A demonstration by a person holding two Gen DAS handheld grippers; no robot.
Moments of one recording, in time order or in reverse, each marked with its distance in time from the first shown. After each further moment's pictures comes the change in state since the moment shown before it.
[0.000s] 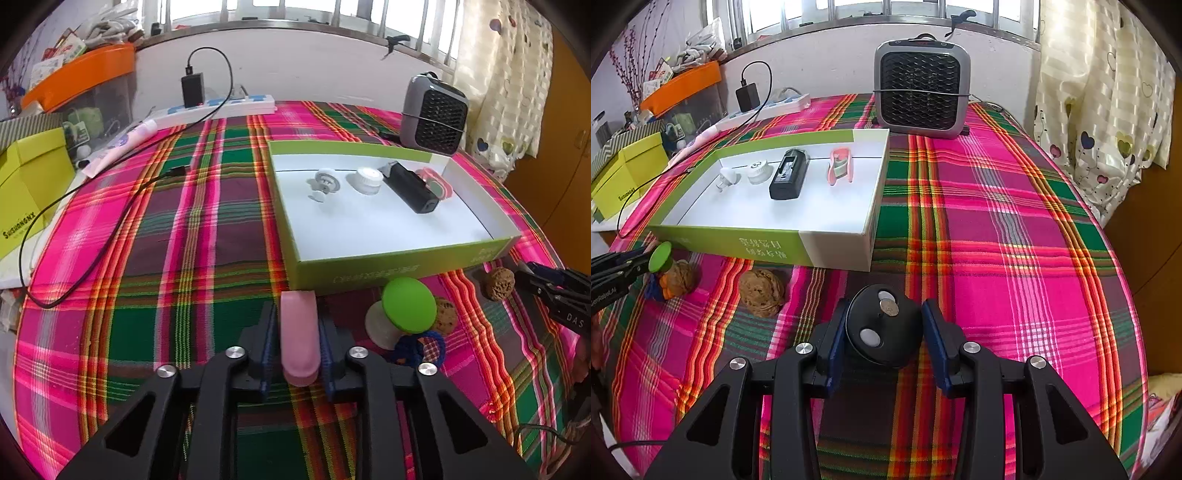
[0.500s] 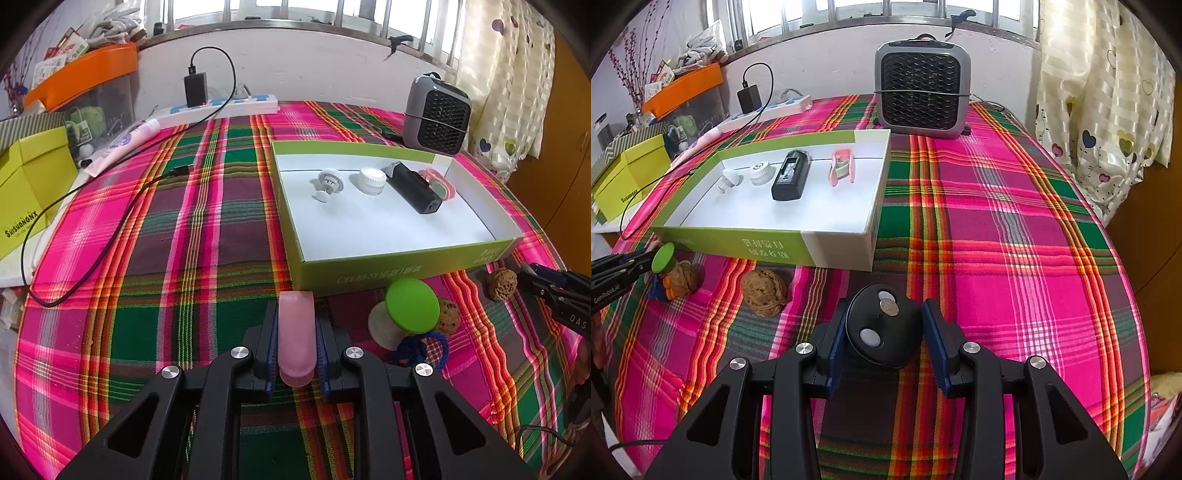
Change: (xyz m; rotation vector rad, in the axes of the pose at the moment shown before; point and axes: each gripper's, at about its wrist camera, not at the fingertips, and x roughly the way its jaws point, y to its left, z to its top) left arm 0.000 0.000 0.000 0.005 0.000 0.009; right arm 0.000 0.000 -0.001 0.007 -0.003 0.014
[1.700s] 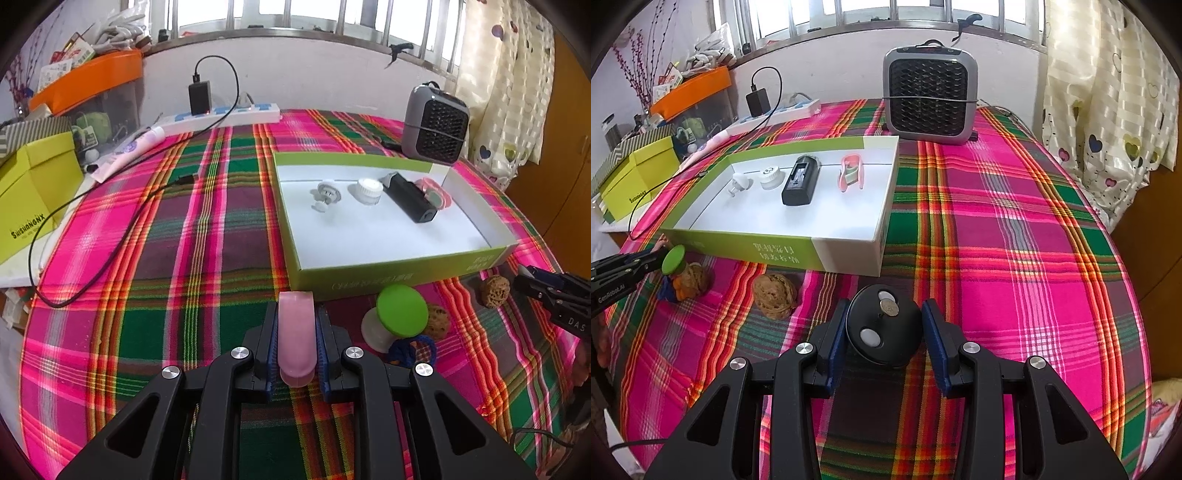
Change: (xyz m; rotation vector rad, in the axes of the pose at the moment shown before) left arm -0.013 -0.003 0.002 -0.011 -0.029 0.005; right arm -0.005 0.000 0.003 -0.009 -0.020 0.035
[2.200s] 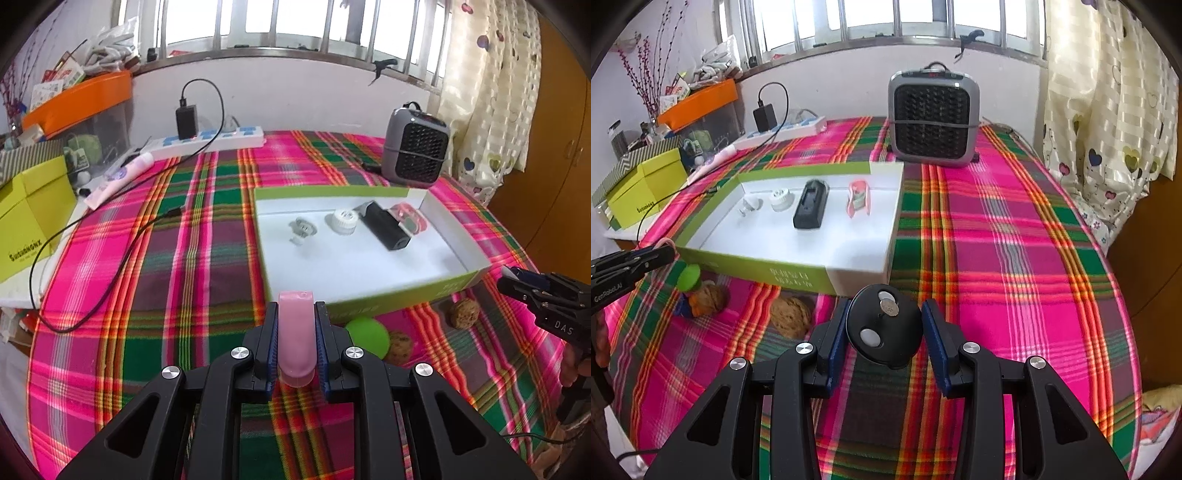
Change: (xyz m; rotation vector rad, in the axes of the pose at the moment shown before) left arm -0.021 -0.010 0.021 0.020 -0.049 -0.046; right arm -0.017 0.003 0.015 -0.013 -0.055 0.014
